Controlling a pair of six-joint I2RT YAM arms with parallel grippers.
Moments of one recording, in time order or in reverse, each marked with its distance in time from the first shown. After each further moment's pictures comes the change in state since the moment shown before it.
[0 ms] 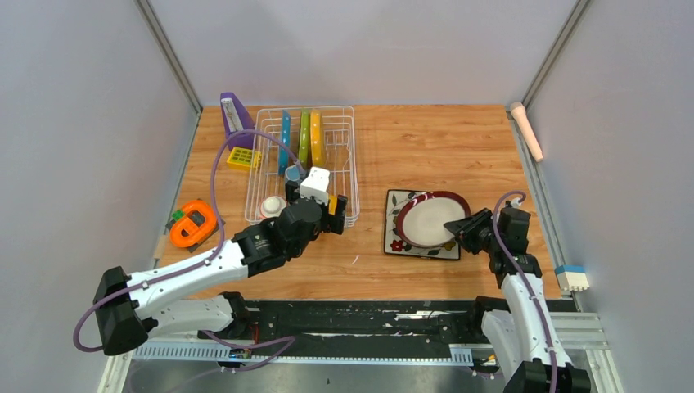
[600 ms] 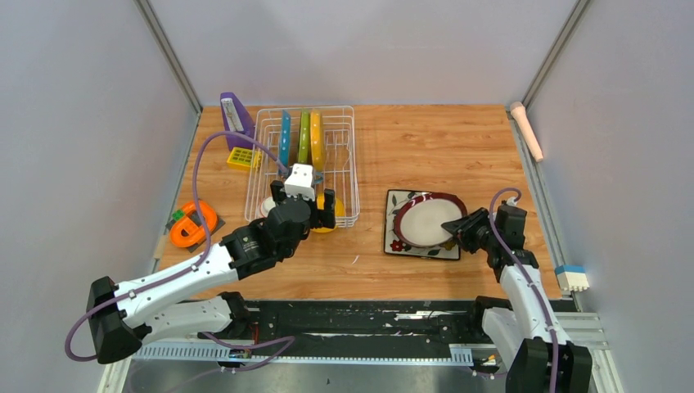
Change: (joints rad) left arm 0.021 -0.078 -0.003 -0.044 -0.090 -0.070; right arm 0.000 0.114 -0.029 0.072 -0.014 -0.005
